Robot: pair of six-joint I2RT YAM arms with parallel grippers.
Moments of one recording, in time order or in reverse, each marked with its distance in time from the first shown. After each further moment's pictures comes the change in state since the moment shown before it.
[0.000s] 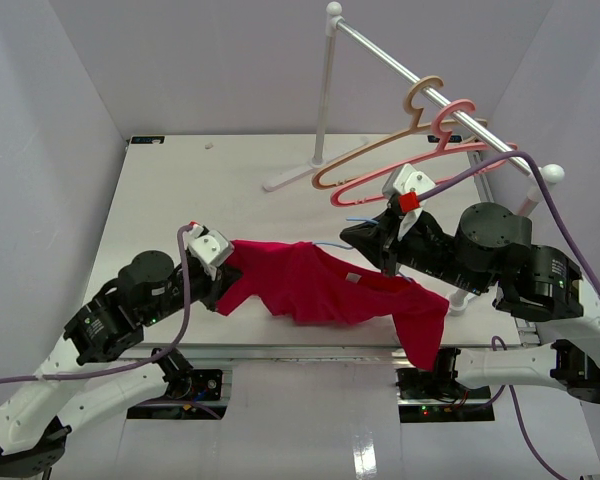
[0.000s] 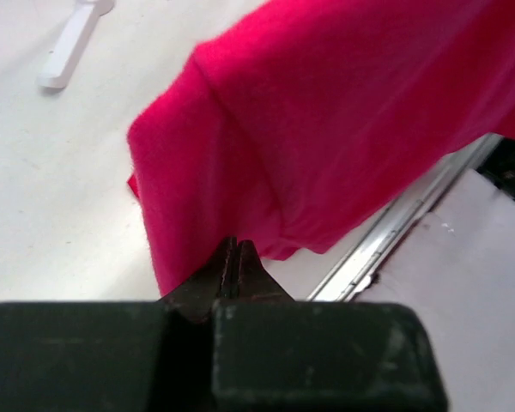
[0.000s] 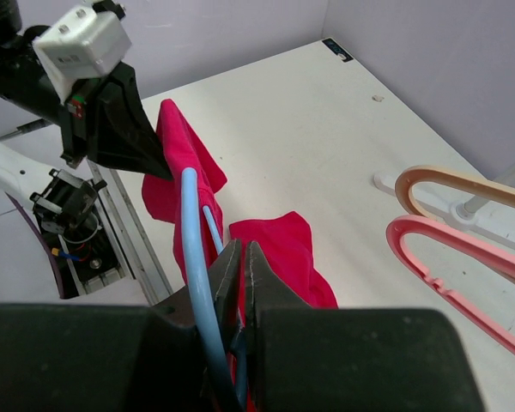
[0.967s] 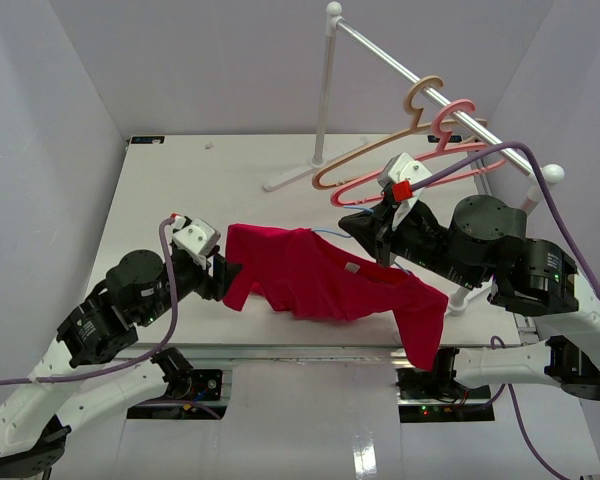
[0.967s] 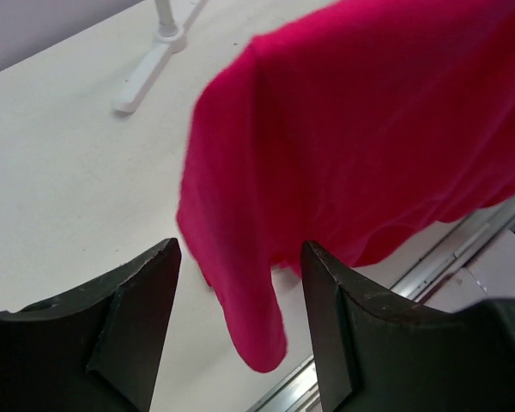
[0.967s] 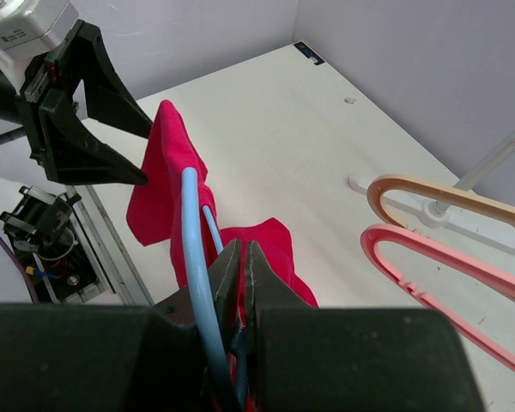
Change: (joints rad) left arm 0.001 0.003 0.032 0.047 -0.182 -0.013; right arm 0.000 0.053 0.065 -0.010 0.072 -0.017
